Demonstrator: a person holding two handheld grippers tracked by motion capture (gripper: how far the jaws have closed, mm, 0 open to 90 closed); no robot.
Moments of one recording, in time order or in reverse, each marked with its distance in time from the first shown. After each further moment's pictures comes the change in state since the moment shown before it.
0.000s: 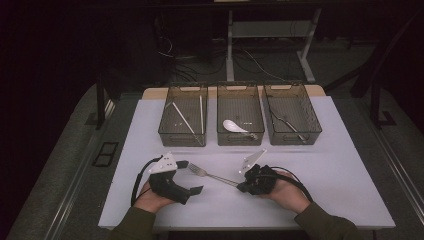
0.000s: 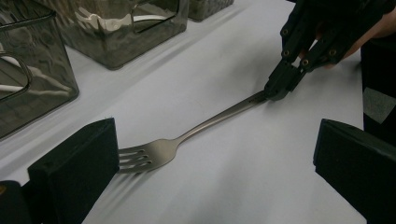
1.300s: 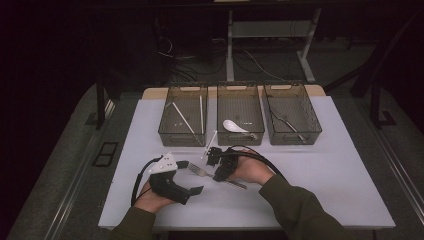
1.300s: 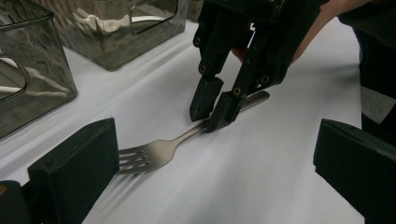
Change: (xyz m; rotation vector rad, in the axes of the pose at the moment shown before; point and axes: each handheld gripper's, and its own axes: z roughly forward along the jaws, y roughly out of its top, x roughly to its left) left arm -0.001 0.000 0.001 -0.010 -0.002 -0.007; right arm -0.011 0.101 0.048 0.283 0.013 -0.084
